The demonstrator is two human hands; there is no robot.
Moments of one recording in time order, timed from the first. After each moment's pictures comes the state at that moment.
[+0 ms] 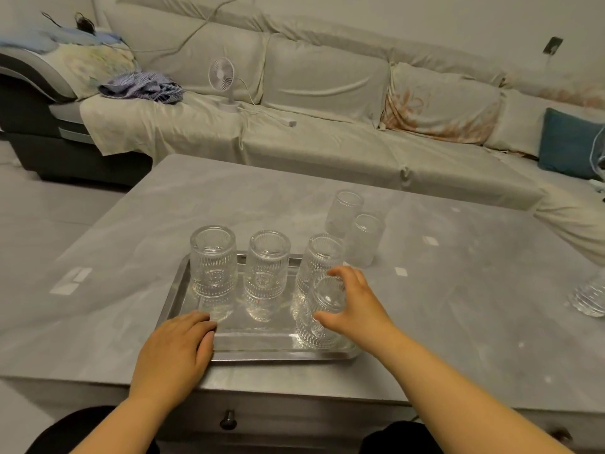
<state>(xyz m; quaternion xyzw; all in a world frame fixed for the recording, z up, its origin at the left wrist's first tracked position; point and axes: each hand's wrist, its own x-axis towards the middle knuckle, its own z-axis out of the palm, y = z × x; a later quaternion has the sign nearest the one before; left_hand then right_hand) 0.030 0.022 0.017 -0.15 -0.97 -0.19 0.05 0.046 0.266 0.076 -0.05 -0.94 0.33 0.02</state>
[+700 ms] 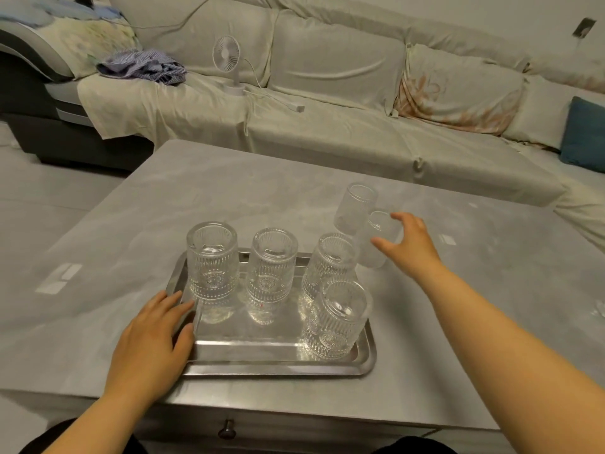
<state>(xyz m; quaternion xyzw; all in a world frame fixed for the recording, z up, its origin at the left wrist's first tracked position) -0.003 0.007 0.003 -0.05 -0.96 -0.28 0.02 -0.042 0.348 0.094 -0.17 -0.93 0.28 0.14</state>
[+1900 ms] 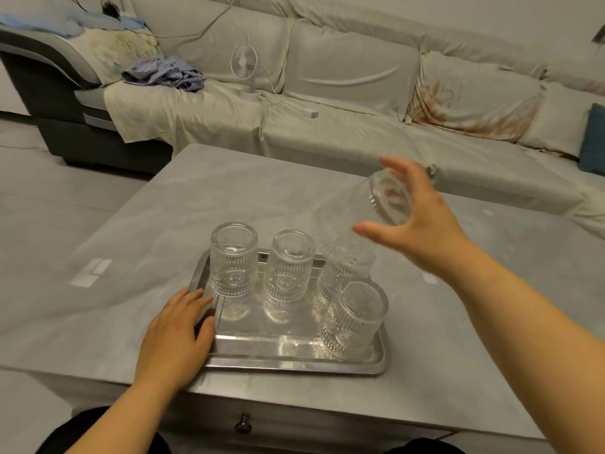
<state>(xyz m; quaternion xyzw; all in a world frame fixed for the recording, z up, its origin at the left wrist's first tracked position) -0.004 0.005 -0.002 -0.04 -0.94 -0.33 0.04 0.005 0.269 0.180 0.08 -0.92 0.34 0.19</state>
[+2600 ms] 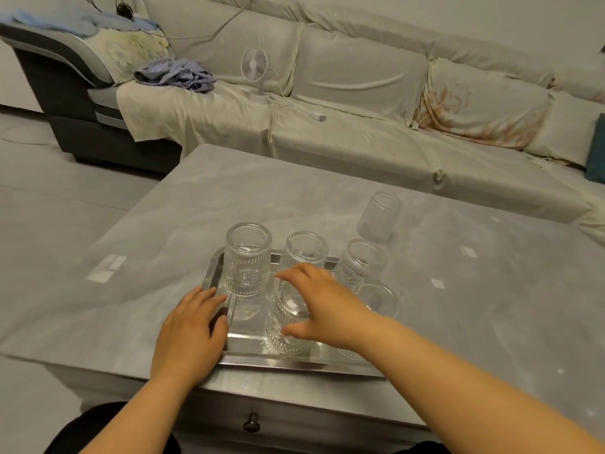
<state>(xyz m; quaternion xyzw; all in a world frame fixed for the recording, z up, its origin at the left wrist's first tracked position) -0.003 0.004 -0.002 -0.04 -0.94 -0.34 0.04 0.006 0.193 0.089 0.19 -0.97 0.15 -0.09</state>
